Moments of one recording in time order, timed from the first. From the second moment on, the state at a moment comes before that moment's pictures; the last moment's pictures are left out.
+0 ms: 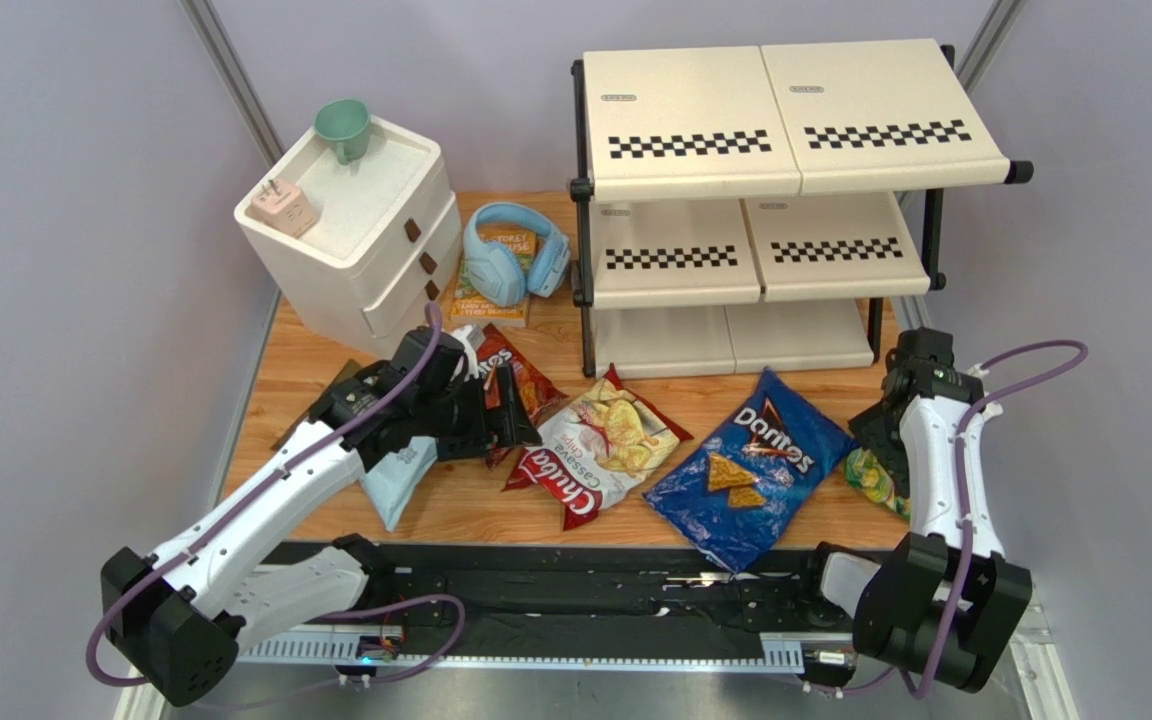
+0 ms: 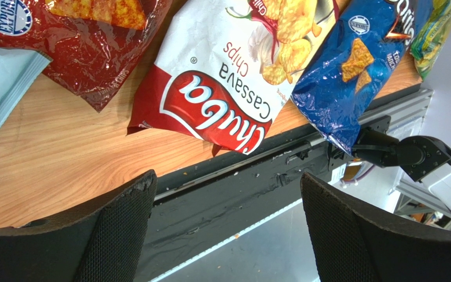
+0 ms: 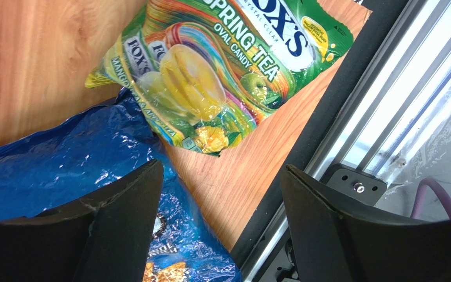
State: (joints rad) left arm -0.61 1.00 0.88 -0.77 0.23 -0.75; right arm -0.33 1.12 0.86 -1.05 0.37 0.77
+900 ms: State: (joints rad) left arm -0.54 0.99 0.81 -0.74 0.29 -0.74; right arm -0.34 1.37 0.75 -0.88 0.33 0.78
